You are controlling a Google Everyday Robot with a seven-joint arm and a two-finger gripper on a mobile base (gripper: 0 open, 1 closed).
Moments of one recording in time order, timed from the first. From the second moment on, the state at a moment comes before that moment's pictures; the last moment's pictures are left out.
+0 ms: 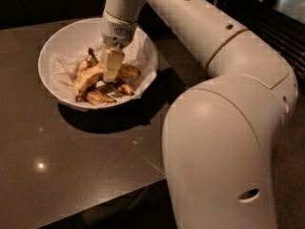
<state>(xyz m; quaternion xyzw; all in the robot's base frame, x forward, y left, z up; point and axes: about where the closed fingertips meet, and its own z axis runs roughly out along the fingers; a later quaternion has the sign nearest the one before) 0.622 0.111 0.883 -0.78 0.59 0.16 0.11</state>
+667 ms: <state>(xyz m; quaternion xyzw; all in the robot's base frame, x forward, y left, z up) 0.622 0.111 0.882 -0.78 0.59 0.16 0.11</state>
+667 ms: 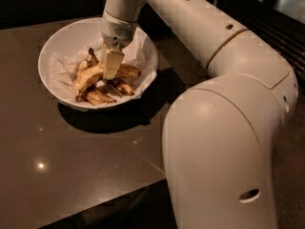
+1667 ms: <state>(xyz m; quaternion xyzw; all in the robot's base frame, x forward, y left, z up) 0.543 0.088 0.960 -0.77 0.61 0.05 0.21</state>
